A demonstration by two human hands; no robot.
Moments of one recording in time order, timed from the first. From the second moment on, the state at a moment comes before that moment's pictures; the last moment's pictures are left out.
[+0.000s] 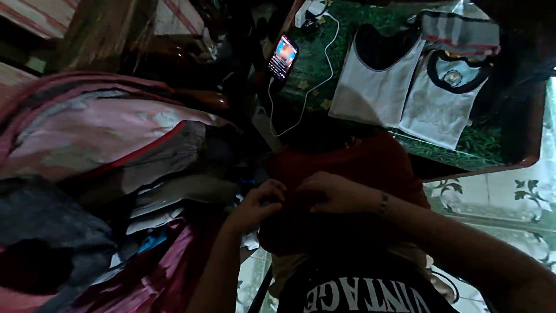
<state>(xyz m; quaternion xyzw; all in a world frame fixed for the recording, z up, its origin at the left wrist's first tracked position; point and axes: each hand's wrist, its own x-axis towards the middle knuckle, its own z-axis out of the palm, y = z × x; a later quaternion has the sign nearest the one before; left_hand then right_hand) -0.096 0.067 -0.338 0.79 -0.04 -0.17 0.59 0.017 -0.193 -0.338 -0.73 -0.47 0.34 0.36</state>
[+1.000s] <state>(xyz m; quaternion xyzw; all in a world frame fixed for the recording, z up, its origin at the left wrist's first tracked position) -0.079 0.047 -0.297 0.92 -0.05 -0.24 0.30 0.025 -0.189 -0.353 -0.73 -0.47 0.41 0.30</state>
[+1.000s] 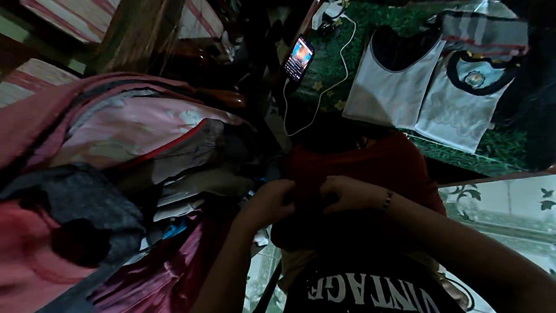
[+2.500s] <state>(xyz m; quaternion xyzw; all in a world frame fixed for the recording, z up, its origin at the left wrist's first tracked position) -0.193 0.017 -0.397 0.68 0.32 -0.26 0.60 0.031 -0.096 -0.371 -0.87 -0.29 0.25 0.32</state>
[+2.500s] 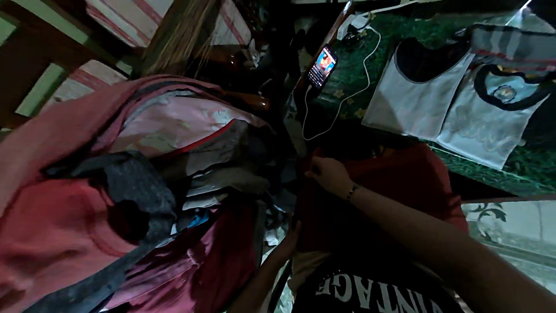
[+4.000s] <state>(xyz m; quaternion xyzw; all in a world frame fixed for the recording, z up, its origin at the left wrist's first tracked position) -0.175 0.024 -0.355 0.94 -0.10 -0.08 0.32 0.007 -0.211 -0.381 -0.75 -0.54 0.25 0.30</state>
